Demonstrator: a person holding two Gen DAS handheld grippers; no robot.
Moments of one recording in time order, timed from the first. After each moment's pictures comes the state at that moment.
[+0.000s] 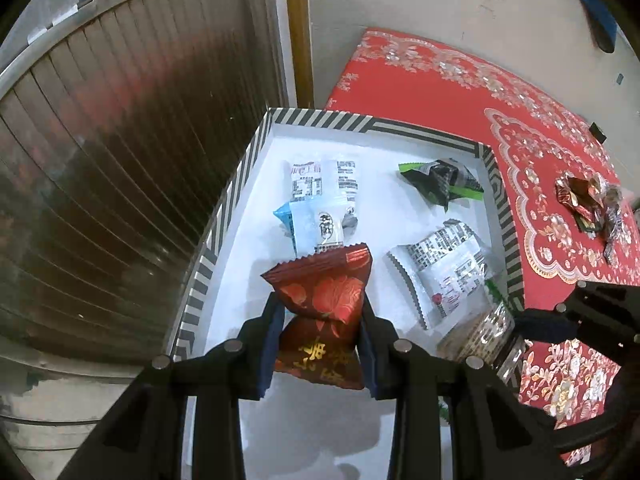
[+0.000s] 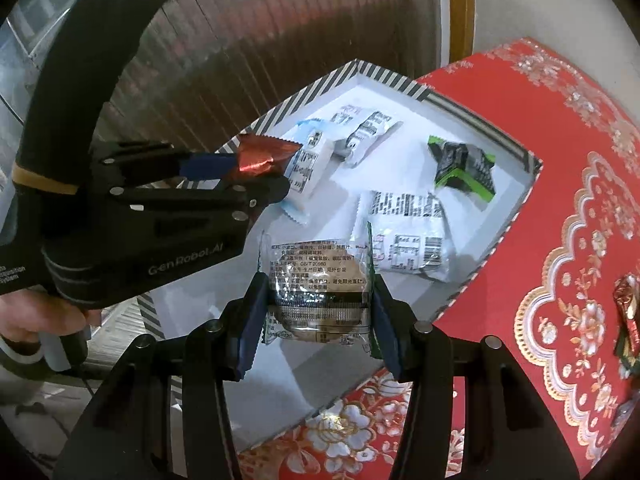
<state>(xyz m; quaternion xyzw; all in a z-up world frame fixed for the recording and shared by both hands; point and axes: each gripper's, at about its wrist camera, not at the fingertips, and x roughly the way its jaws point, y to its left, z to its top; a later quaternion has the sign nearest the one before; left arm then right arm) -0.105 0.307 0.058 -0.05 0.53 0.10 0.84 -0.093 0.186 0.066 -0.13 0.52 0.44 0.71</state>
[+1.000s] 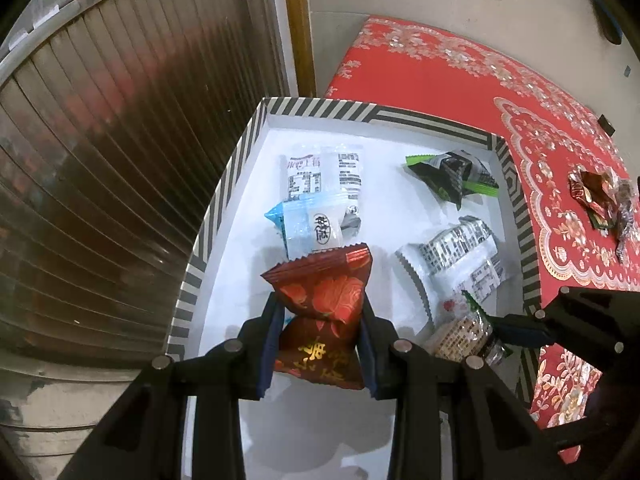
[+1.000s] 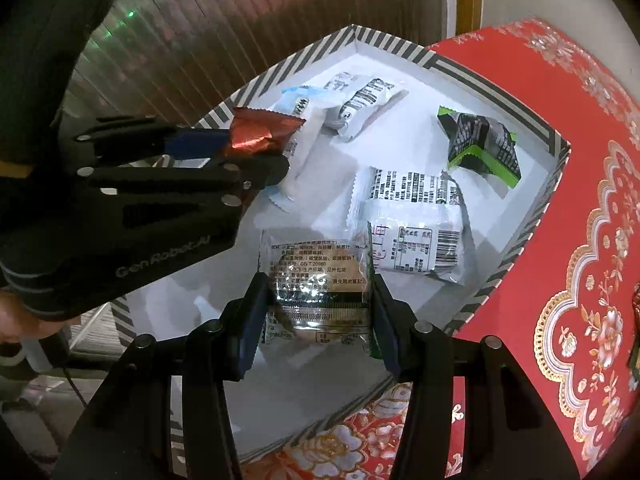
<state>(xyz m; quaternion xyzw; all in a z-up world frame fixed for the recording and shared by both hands) -0.089 0.306 0.045 -0.04 0.54 0.11 0.83 -0.082 0.199 0.040 -0.15 0.54 0.44 0.70</state>
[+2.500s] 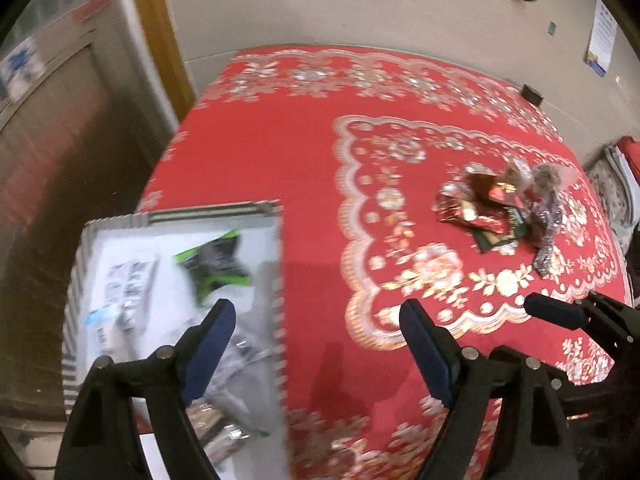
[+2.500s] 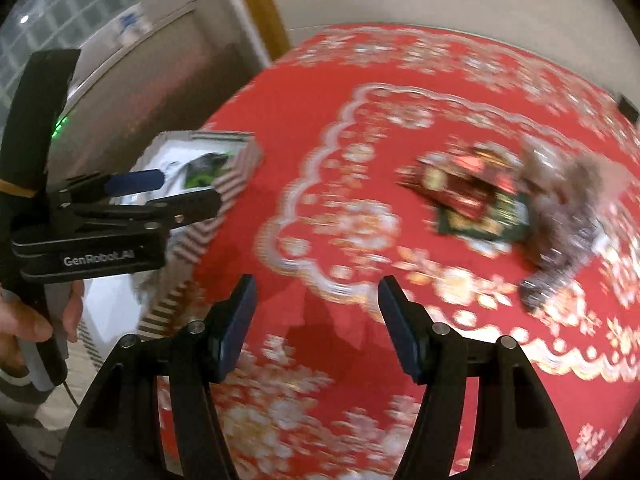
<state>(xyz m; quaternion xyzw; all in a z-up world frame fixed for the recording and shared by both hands) -0.017 0.145 0.081 0.00 0.52 -0.01 0.85 -0.035 -0.020 0.073 0.00 0.52 0.26 0.81</state>
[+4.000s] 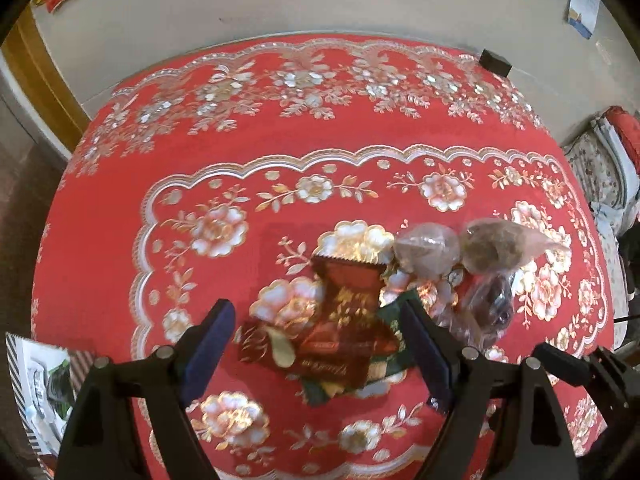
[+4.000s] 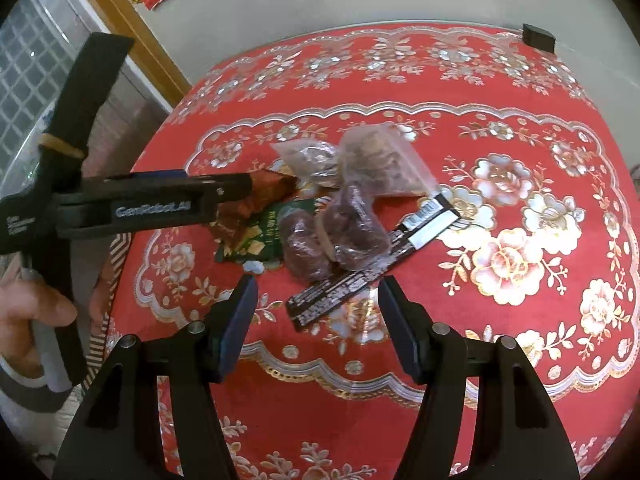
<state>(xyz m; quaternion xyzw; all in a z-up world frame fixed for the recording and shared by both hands) 0.112 -0.027 0.056 0.03 0.56 -0.05 0.83 0.021 -0.188 0.052 0.09 0.52 0.18 0.83</state>
